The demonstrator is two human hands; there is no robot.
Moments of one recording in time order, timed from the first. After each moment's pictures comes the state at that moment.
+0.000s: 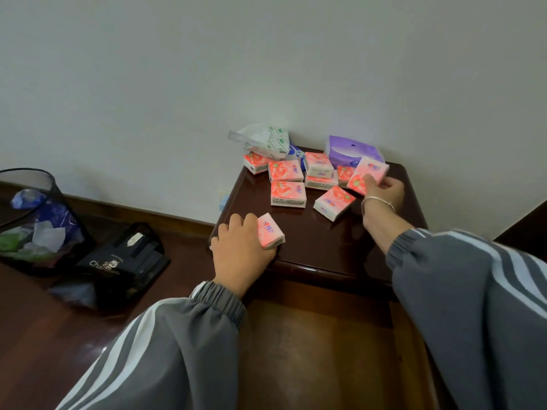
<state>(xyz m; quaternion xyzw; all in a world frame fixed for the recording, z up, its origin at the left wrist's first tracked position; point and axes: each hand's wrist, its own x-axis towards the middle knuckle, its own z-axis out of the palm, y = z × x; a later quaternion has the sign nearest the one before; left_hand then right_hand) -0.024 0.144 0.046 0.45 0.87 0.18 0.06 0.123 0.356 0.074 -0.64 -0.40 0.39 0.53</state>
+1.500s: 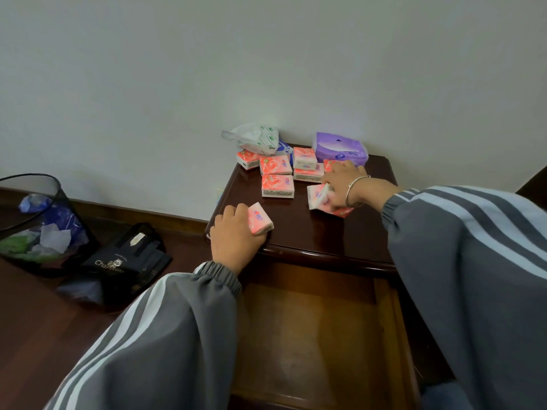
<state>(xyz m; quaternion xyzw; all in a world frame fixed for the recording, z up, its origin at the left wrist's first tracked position) -0.018 0.138 0.045 0.45 0.86 0.24 0.04 0.136 0.337 0.119 -0.39 -0.90 -0.09 -0.15</state>
